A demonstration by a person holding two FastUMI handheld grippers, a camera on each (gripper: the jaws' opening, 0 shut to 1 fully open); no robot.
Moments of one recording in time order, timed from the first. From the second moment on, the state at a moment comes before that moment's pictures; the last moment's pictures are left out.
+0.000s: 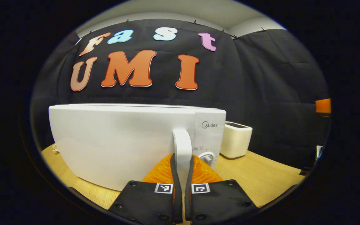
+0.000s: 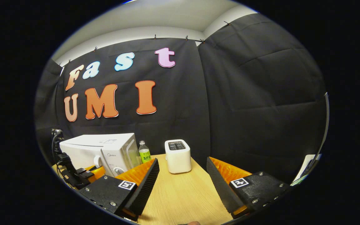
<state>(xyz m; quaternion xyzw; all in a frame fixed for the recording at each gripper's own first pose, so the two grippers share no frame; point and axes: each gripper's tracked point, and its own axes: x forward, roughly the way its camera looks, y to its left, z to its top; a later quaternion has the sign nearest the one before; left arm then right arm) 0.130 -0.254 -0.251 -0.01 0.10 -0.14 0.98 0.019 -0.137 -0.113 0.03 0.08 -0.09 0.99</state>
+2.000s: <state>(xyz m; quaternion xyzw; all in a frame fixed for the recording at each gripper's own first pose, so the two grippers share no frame) -0.157 0.172 -0.170 0.00 0.08 0.08 0.99 -0.059 0.023 -0.142 0.03 0.09 -0.01 1.00</state>
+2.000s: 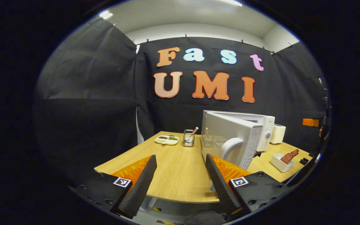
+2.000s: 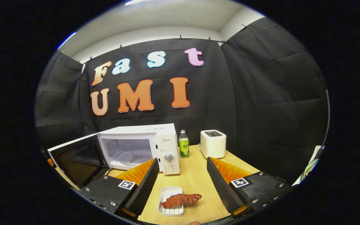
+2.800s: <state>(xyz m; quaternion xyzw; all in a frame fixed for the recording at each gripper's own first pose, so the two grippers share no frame) -0.096 0.213 -0.169 0.00 0.07 0.11 0.99 -0.051 -0.007 -0.284 0.21 0.19 -0.09 0.95</state>
